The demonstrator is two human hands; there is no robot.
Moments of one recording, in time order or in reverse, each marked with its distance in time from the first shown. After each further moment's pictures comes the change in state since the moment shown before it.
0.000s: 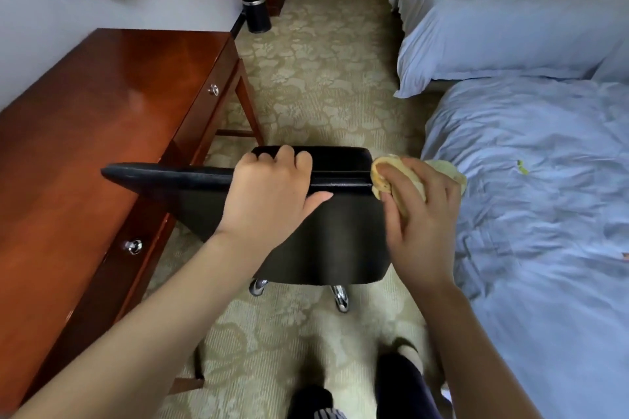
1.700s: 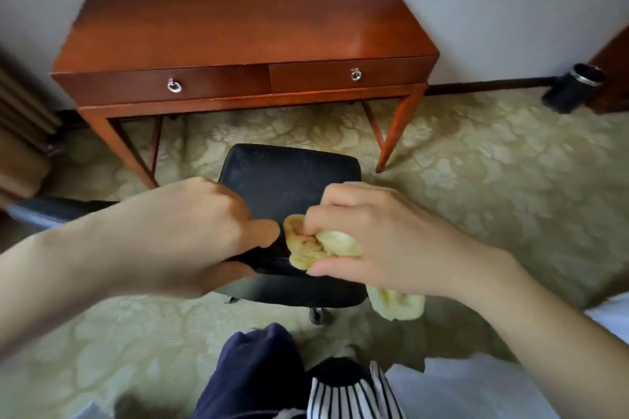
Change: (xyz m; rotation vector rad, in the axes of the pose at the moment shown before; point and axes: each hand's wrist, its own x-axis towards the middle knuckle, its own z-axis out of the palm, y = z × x) left_hand 0.295 0.170 -0.044 -0.636 -0.538 -0.730; right_hand 0.413 0.245 0.115 0.669 -1.373 -1.591
